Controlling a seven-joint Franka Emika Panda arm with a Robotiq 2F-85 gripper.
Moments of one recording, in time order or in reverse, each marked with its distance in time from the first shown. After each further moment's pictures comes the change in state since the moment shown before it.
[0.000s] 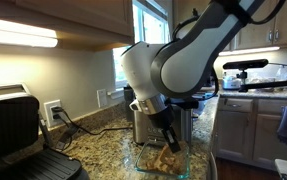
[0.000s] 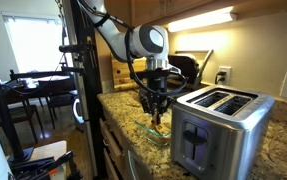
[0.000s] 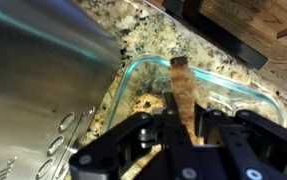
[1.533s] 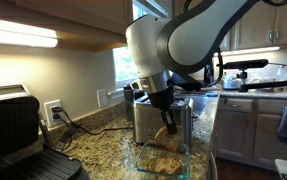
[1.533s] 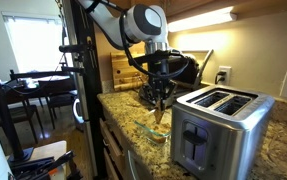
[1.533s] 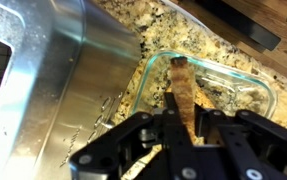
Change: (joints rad) arm -0.011 -0.134 -0.003 -0.022 0.000 0.000 0.000
